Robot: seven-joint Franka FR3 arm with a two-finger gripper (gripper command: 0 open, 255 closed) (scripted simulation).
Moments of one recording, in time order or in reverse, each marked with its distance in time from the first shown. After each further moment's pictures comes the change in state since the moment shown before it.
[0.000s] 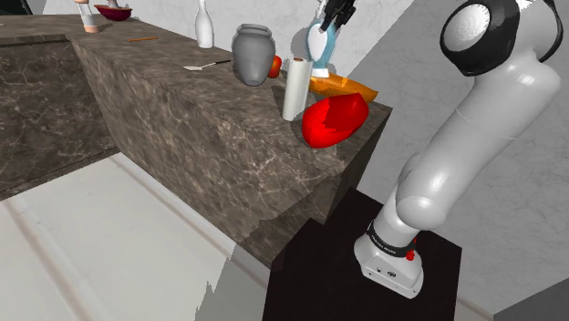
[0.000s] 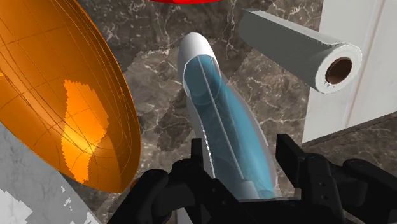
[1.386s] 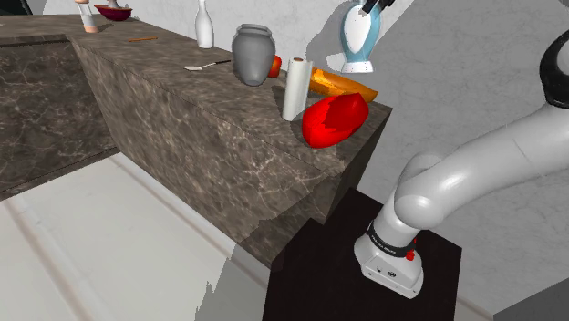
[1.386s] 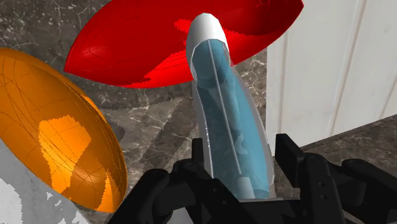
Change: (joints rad) arm -0.050 -0.435 0.220 -0.143 -0.205 -0.195 0.200
